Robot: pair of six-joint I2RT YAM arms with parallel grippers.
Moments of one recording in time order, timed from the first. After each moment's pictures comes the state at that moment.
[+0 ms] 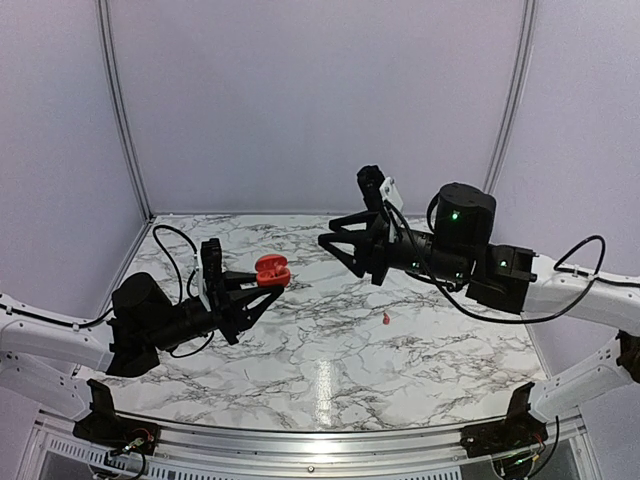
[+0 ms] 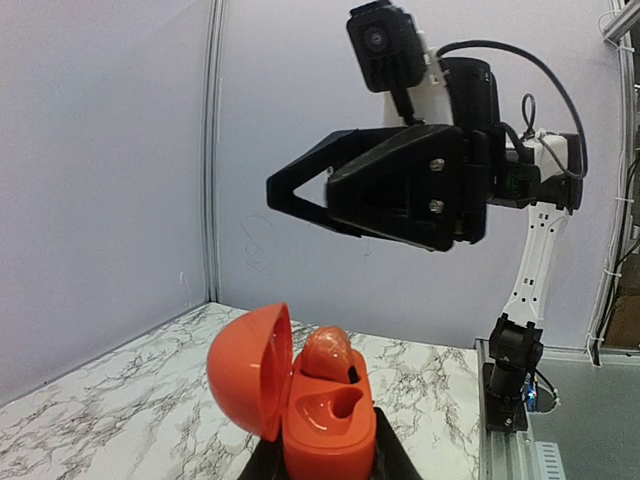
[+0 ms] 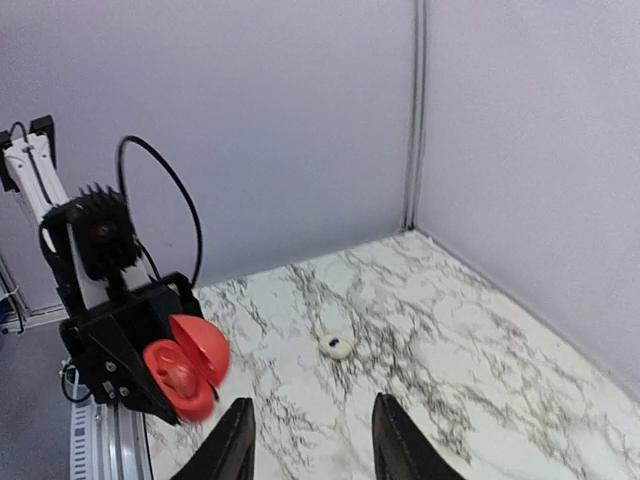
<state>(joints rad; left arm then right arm) -1.06 1.19 0.45 0.97 0.14 -0.07 1.02 1.25 1.03 0.18 -0.16 0.01</state>
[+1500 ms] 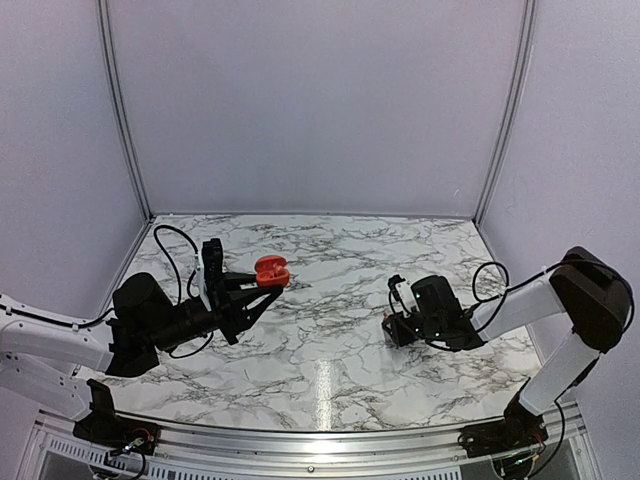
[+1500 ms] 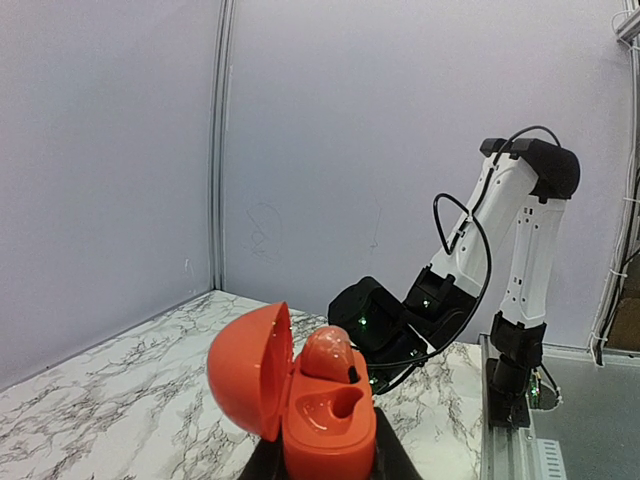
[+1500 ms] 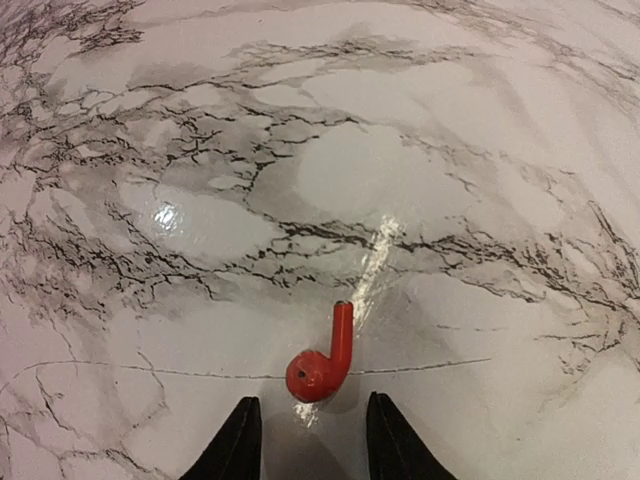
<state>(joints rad) -1.05 1.19 0.44 0.94 0.12 -0.09 0.65 1.59 0.52 0.30 0.07 0.22</state>
